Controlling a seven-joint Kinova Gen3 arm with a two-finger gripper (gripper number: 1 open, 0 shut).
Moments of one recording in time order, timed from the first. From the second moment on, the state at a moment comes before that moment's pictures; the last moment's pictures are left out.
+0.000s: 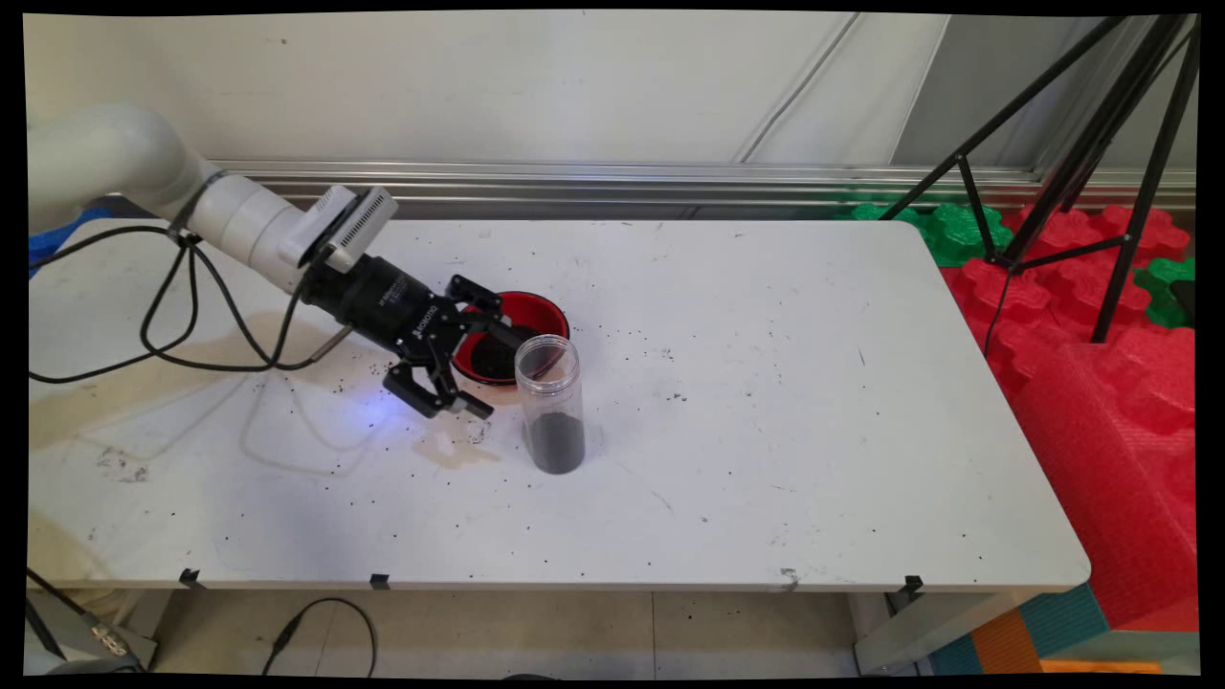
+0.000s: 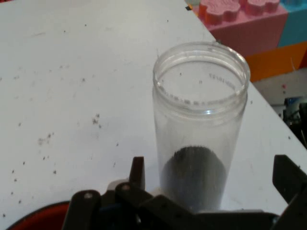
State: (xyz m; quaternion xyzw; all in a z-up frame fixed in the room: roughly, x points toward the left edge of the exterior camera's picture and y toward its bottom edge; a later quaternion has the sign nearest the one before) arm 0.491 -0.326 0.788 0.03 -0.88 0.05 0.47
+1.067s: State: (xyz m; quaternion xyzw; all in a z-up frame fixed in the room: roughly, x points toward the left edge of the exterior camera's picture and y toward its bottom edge) arm 0.462 -0.338 0.754 0.02 -0.86 0.05 0.50
